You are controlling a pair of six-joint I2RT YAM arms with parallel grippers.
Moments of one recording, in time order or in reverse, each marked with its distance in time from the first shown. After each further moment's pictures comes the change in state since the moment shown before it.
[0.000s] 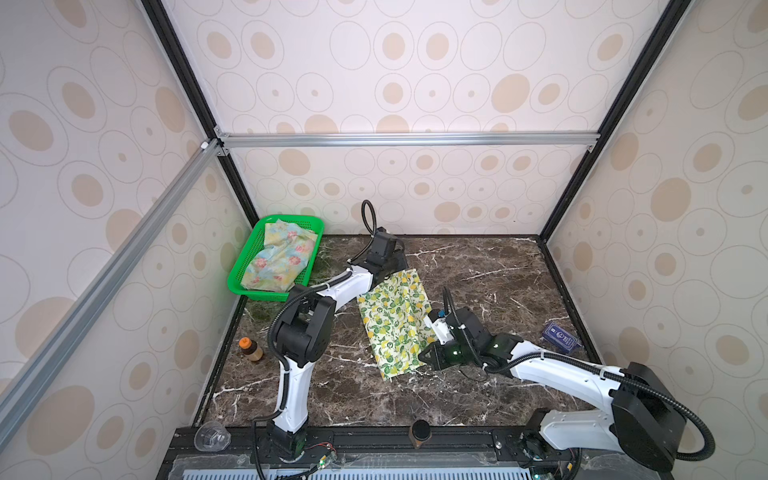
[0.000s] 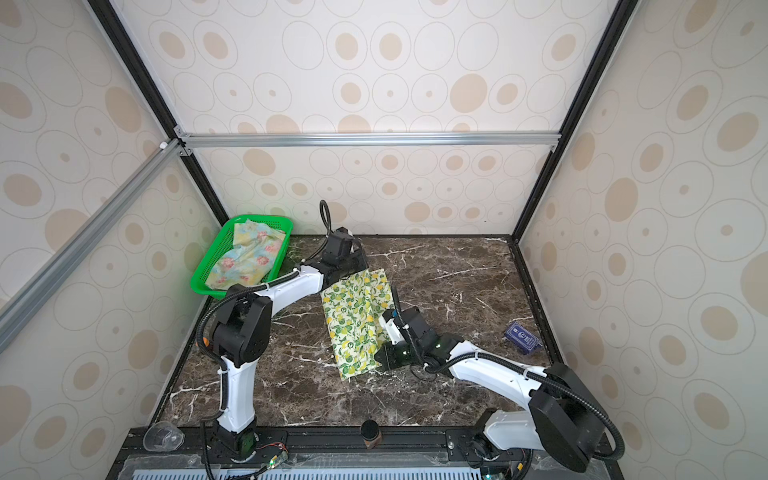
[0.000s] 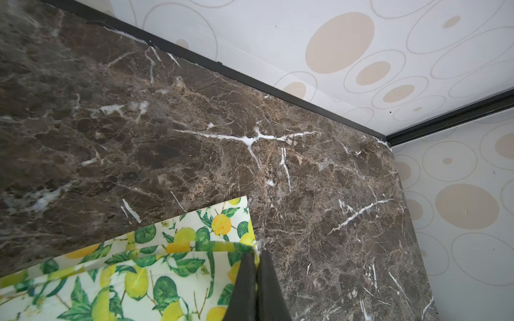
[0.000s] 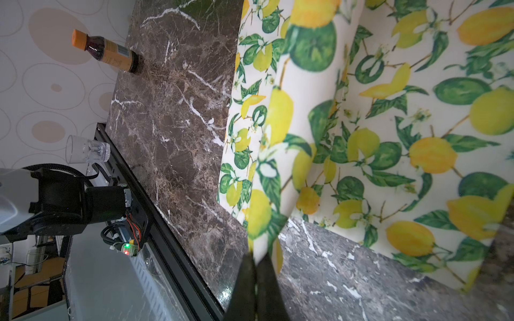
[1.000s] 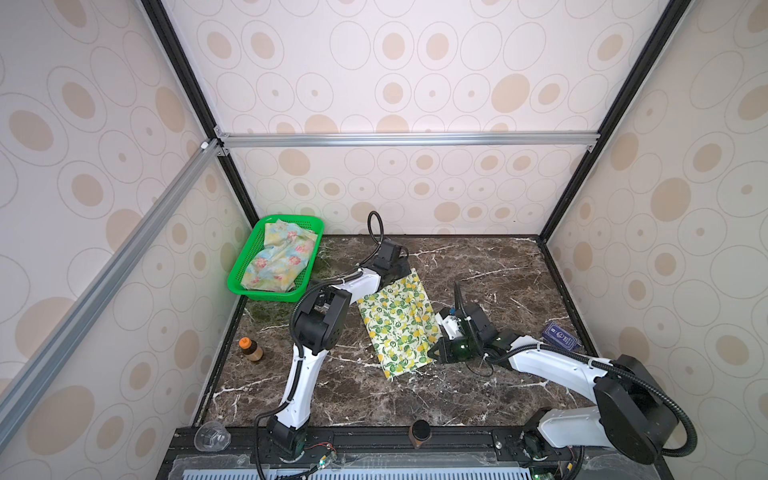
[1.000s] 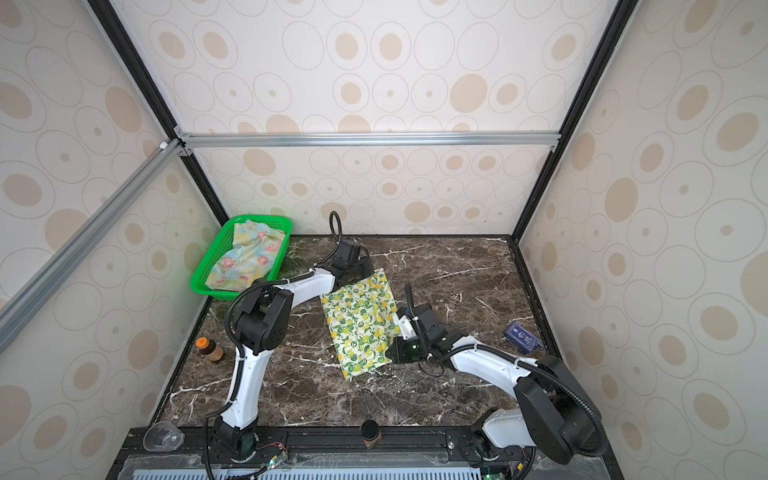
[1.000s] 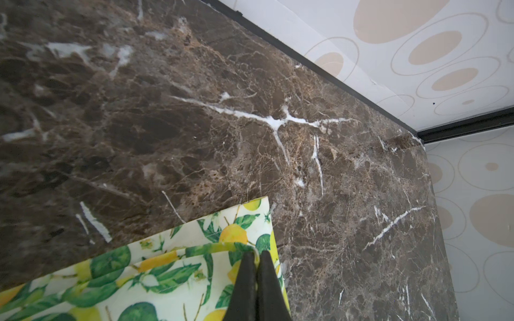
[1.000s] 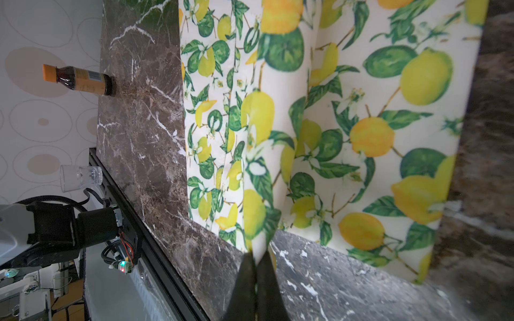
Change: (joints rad) left arm 0.000 0.180 0.094 0.023 0.023 -0.063; right arm -0.150 0.064 -0.040 0.012 -0.080 0.006
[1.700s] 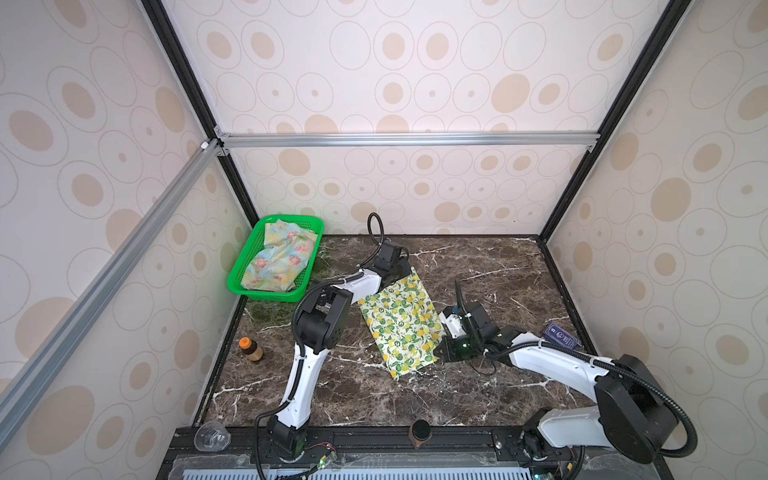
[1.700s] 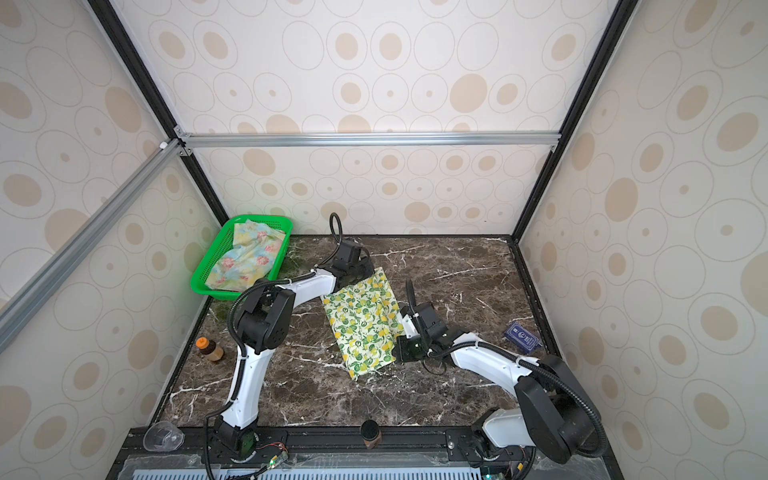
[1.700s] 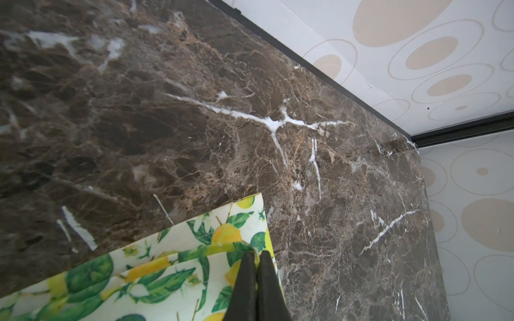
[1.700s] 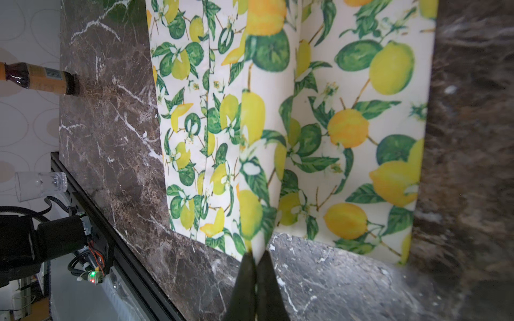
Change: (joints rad) left arm 0.000 0.016 0.002 0.033 0.006 -0.024; right arm -0.021 0.004 0.039 -0.094 0.074 -0.061
